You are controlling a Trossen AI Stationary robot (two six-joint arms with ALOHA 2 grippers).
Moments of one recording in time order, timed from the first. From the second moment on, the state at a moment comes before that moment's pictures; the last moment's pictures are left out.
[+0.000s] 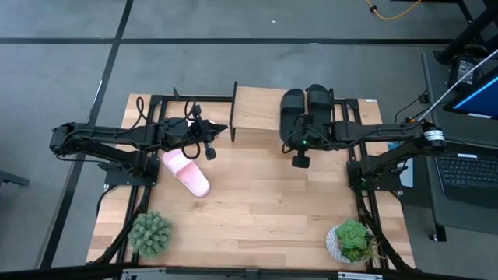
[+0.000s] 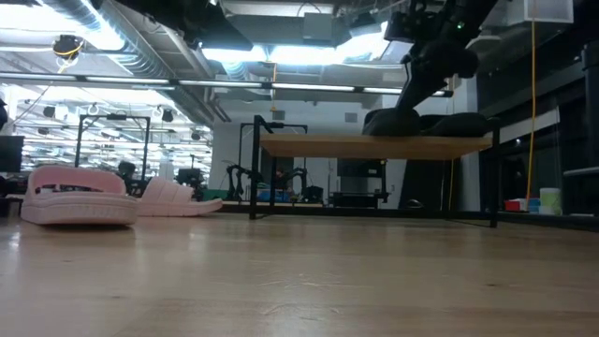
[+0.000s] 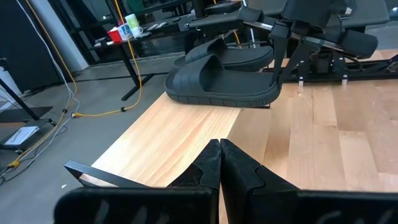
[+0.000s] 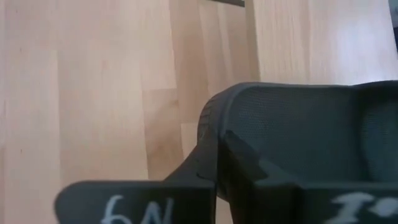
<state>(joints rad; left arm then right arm) 0.09 1.01 0.72 0.04 -0.38 0.16 -0.07 1.31 1.05 -0.71 0.35 -0.16</state>
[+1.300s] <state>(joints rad) 0.09 1.01 0.72 0.04 -0.38 0.16 -0.07 1.21 1.05 -0.78 0.46 -0.17</state>
